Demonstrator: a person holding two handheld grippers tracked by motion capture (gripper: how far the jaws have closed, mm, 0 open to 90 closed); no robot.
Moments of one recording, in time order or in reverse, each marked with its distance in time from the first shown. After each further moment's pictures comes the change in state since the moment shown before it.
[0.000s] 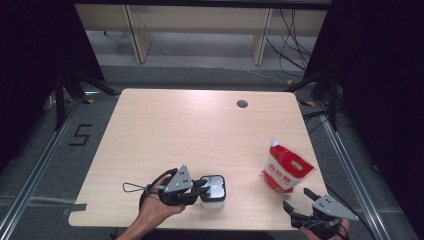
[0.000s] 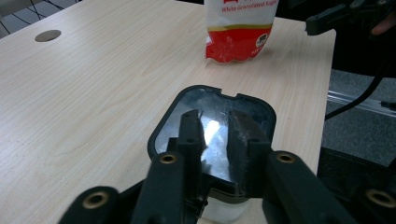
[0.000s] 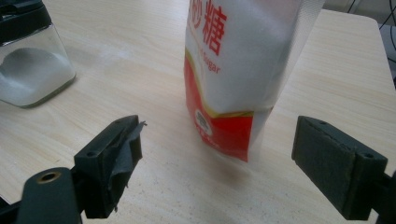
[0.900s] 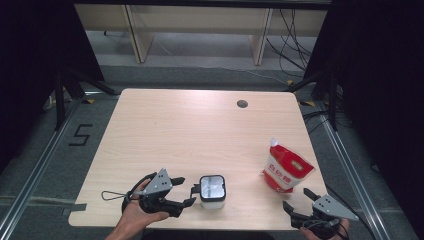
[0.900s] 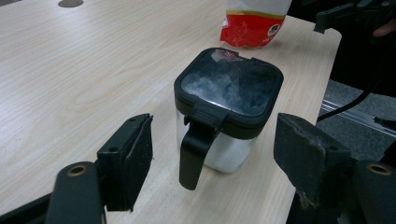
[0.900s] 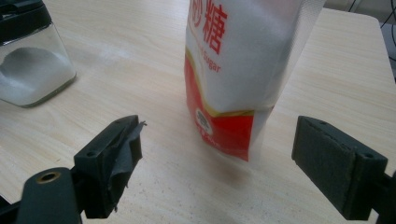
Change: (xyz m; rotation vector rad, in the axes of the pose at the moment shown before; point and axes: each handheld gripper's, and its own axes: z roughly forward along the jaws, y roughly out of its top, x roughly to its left) left arm 0.008 -0.029 -0.035 0.028 0.034 -0.100; right arm 0.000 0.000 0.000 0.003 0.002 -0.002
